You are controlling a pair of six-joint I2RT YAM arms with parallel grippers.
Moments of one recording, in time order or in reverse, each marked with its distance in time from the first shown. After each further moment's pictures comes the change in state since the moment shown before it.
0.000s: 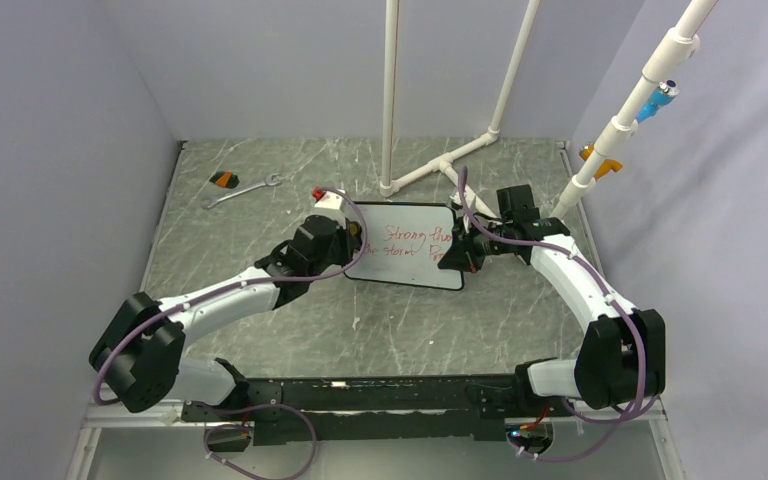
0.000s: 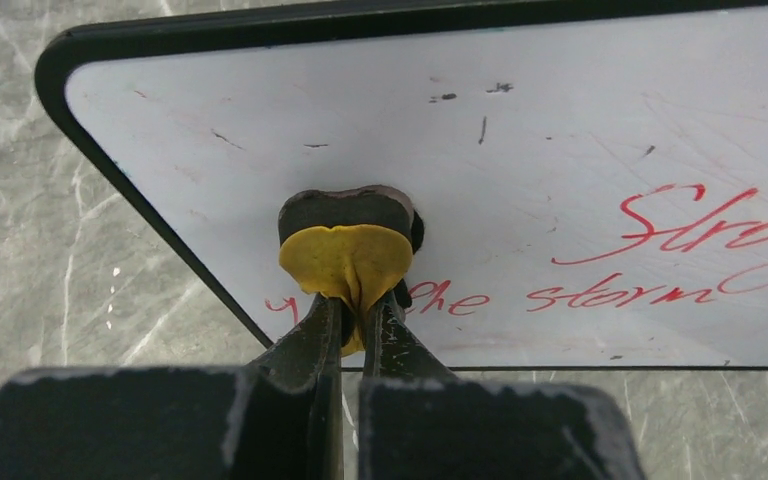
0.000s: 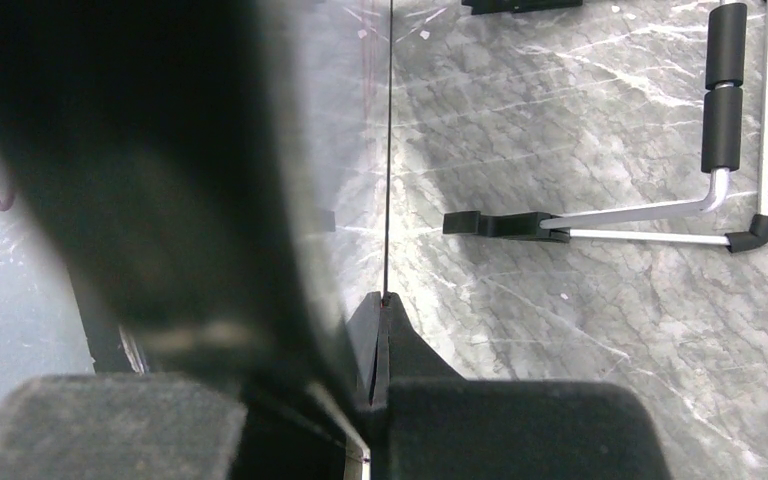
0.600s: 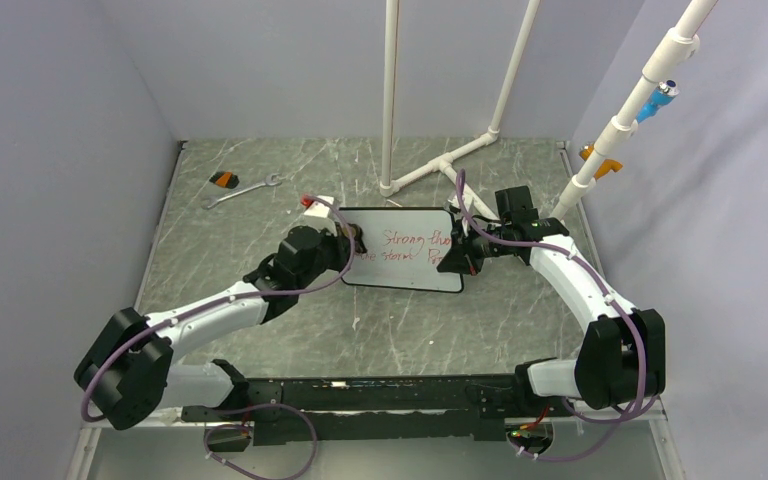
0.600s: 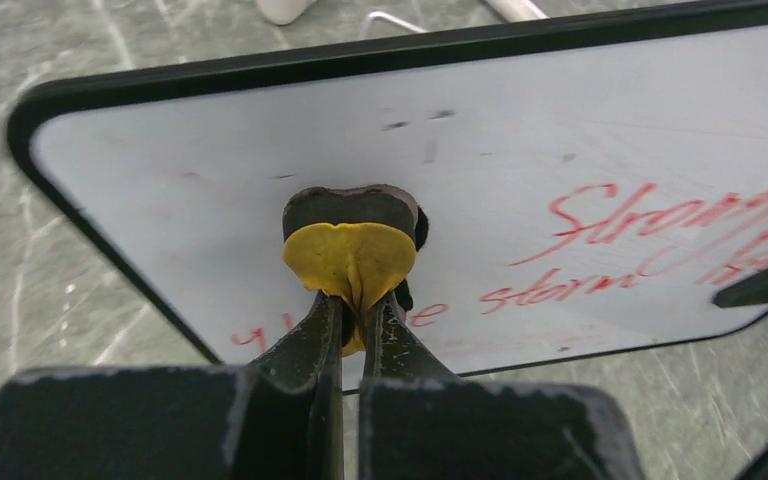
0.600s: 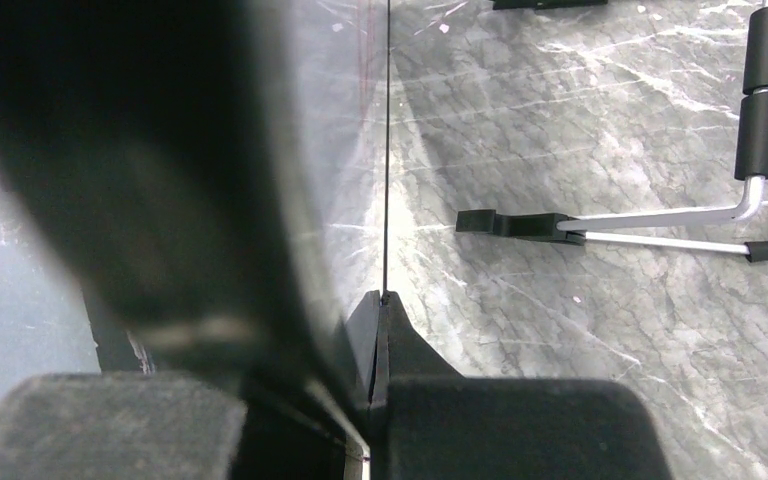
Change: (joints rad) left arm 0.002 -0.088 -0.117 0.169 0.116 0.004; right arm 0.005 -0.001 -0.002 -0.025 -0.018 -0.042
